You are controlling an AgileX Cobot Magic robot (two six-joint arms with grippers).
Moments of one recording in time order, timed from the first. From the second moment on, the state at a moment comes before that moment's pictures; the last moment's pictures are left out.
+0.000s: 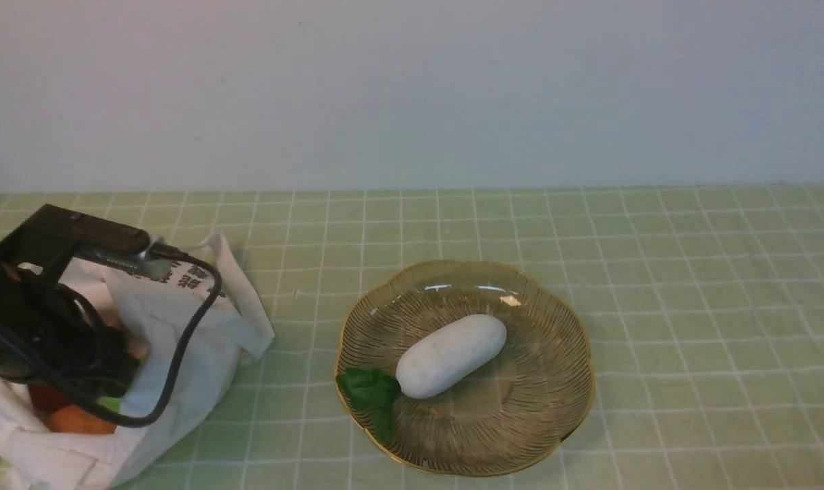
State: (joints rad) right arm -0.04 -0.01 0.02 0.00 0.38 0.03; left arm 0.03 1.42 -0.86 -0.08 0.76 0.36
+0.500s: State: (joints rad) right arm -0.04 -0.01 0.02 0.00 0.38 0.03; left arm -0.01 1.59 -0.87 -0.09 0.67 0.42
